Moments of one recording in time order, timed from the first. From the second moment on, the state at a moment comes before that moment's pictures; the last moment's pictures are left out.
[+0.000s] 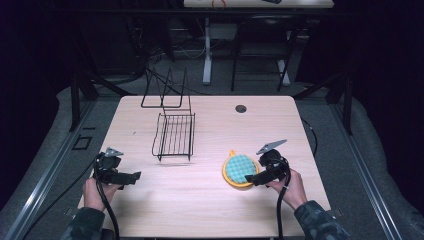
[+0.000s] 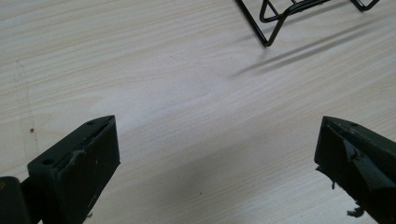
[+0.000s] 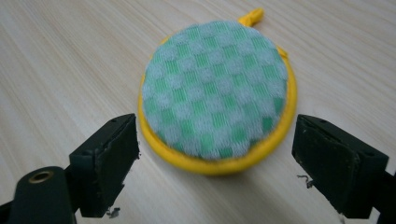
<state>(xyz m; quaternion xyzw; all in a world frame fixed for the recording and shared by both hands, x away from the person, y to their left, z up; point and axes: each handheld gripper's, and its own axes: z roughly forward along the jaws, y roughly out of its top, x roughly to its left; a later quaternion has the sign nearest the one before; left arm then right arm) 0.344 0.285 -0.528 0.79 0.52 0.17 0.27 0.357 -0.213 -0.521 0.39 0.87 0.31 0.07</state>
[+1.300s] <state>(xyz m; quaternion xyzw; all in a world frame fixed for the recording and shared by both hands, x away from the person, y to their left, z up) 0.342 0.282 -0.529 0.79 0.52 0.17 0.27 0.379 -0.185 -0.542 0.40 0.86 0.28 0.10</state>
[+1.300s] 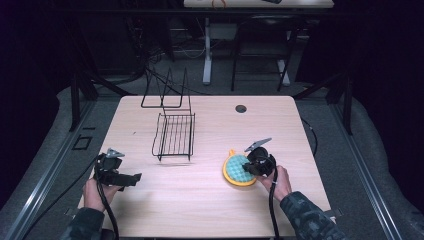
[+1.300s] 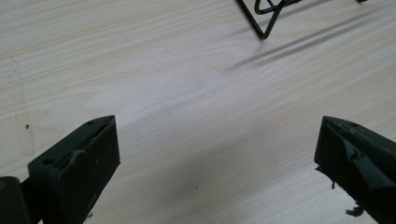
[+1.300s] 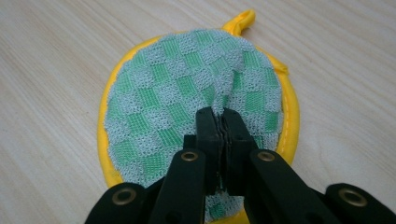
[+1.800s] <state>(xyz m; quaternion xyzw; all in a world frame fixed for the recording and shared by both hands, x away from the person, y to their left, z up) 0.344 0.285 -0.529 0.79 0.52 0.16 0.27 0.371 -0.192 -0.519 0.40 0.85 0.31 0.12</state>
